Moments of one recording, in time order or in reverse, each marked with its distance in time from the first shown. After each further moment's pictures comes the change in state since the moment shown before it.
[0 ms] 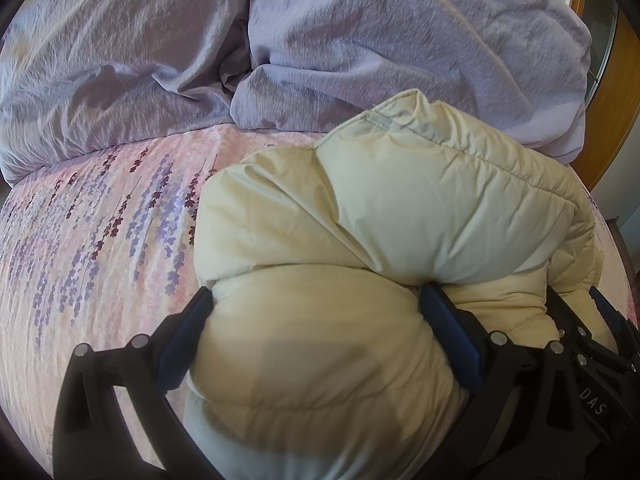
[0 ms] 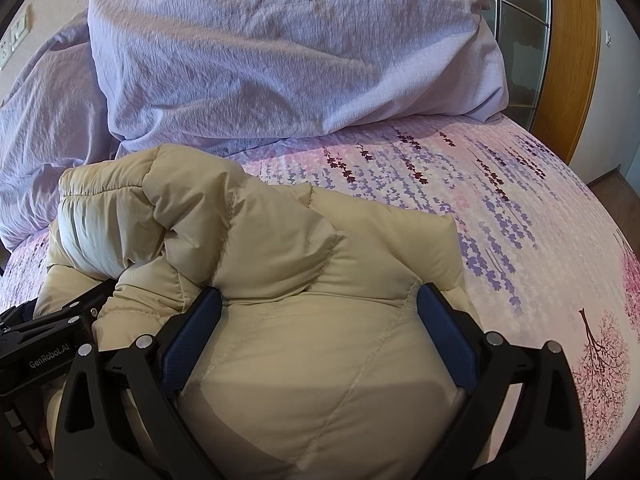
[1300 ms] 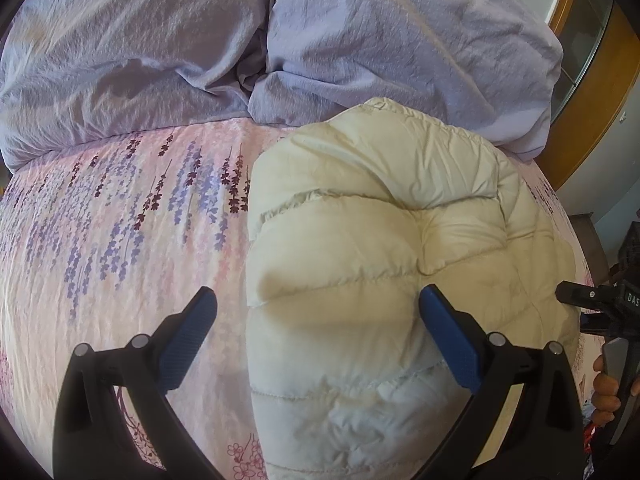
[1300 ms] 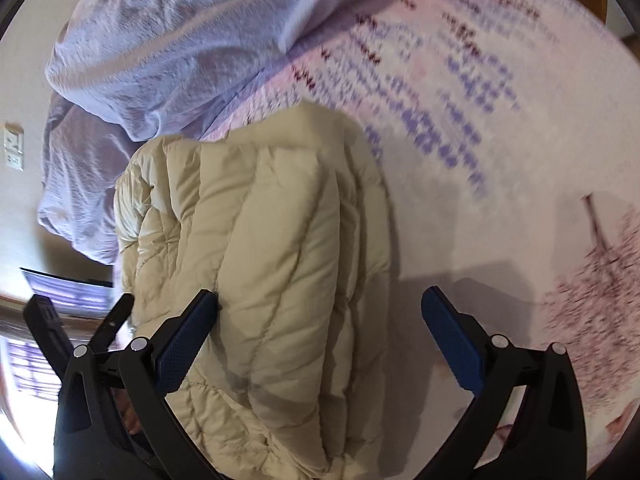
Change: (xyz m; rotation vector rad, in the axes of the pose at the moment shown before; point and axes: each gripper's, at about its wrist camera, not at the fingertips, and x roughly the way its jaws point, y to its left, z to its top) left arm -0.069 0.032 -0.010 -0.016 0.059 -0.108; right arm -0.006 -0.096 0.000 0.326 0.477 0.389
